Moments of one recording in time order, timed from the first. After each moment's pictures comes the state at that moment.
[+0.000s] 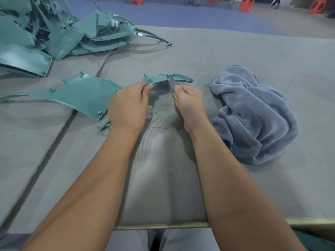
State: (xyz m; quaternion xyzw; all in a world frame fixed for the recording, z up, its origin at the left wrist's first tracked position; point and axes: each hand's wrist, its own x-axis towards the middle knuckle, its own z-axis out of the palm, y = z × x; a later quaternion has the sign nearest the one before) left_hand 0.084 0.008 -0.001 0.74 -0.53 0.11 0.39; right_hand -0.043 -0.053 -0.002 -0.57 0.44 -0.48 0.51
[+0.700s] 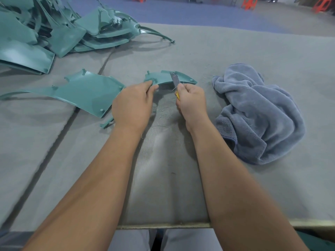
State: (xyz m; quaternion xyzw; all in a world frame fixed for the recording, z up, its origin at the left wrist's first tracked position) left_hand 0.084 0.006 -0.005 0.73 -0.55 0.12 0.39; right_hand -0.037 -0.054 -0.004 -0.59 0.47 -0.48 0.46
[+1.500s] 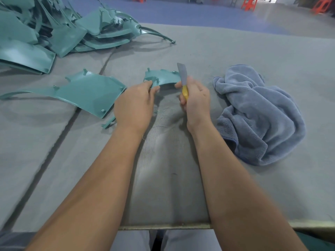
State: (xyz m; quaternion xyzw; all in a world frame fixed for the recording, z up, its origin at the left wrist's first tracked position) left_hand 0.086 0.006 -0.005 0.74 -0.56 0.13 0.35; right_hand -0.040 -0.048 0.003 -0.50 0.39 -0.55 0.54
